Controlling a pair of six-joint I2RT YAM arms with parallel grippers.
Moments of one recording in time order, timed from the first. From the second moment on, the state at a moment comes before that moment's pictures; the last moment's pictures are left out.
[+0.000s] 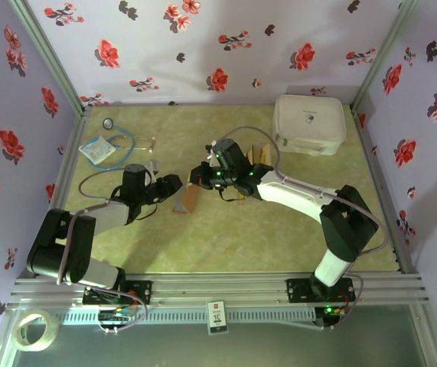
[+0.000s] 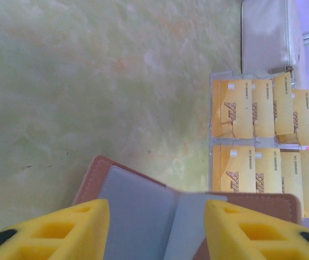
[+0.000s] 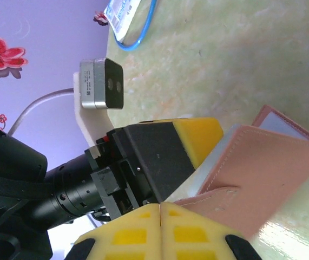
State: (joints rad) left arm -0.30 1.45 0.51 0.33 0.47 -0.83; right arm 0.82 1.68 1.19 -0.10 -0.38 0.96
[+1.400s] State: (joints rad) left arm -0.45 1.37 0.66 -0.24 0.17 -0.57; right arm 0.74 1.56 0.86 -0.27 -0.37 0.62
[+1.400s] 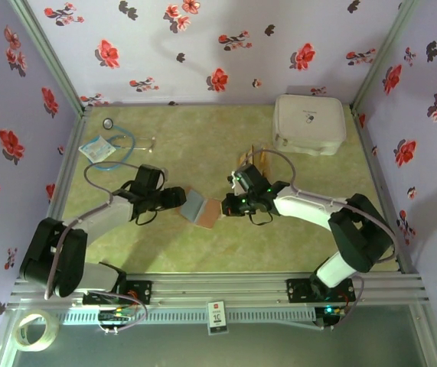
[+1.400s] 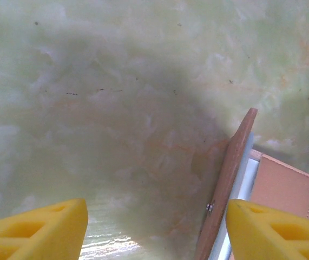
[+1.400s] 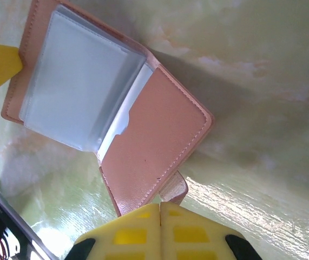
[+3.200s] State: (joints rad) left arm -0.45 1.26 0.55 -0.14 0.20 -0.63; right arm 0.85 1.76 1.03 -0.21 -0.29 0.69
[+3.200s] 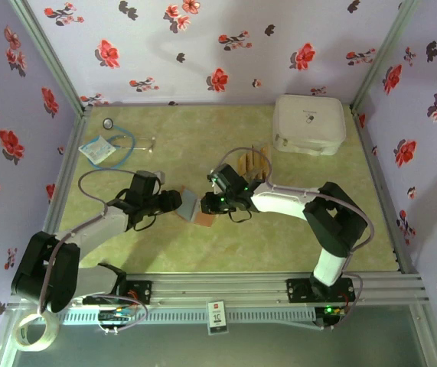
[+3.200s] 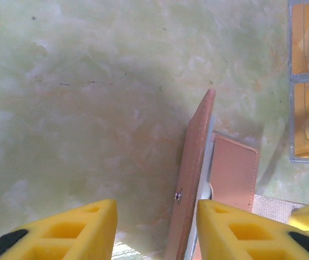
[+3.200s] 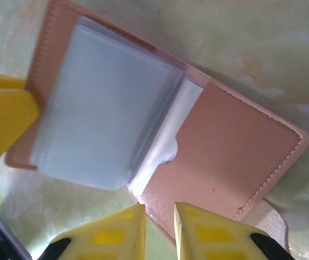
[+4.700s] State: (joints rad) left arm -0.45 1.19 0.56 -0.10 0.31 -0.71; right arm 0.82 1.85 0.99 -0.13 -0.31 0.68
